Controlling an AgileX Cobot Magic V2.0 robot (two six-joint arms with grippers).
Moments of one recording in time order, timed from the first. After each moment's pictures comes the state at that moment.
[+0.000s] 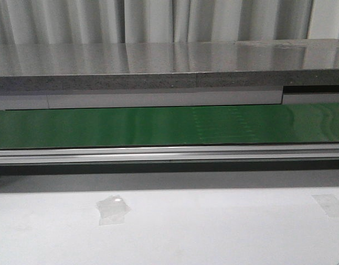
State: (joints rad) left arm 0.02 0.00 0.00 0.09 -0.01 -0.08; right arm 0.06 -0.01 0.03 0.03 0.09 0.05
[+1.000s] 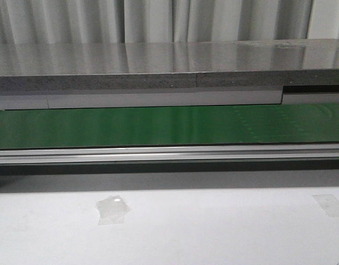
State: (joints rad) left arm 0.02 0.07 -0.29 0.05 0.37 -0.08; right arm 0.06 -0.01 0.03 0.03 0.09 0.05
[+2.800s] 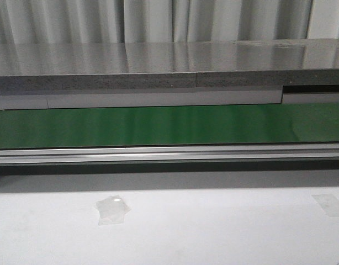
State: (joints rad) left arm 0.05 0.92 -1.00 0.19 1.00 -0.15; right arm 0.06 -0.01 0.03 0.03 0.09 0.05
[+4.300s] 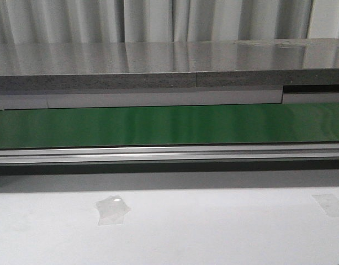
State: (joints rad) left arm 0.38 1.95 -1.41 -0.12 0.80 0.19; right arm 0.06 -0.01 0.03 0.03 0.09 0.05
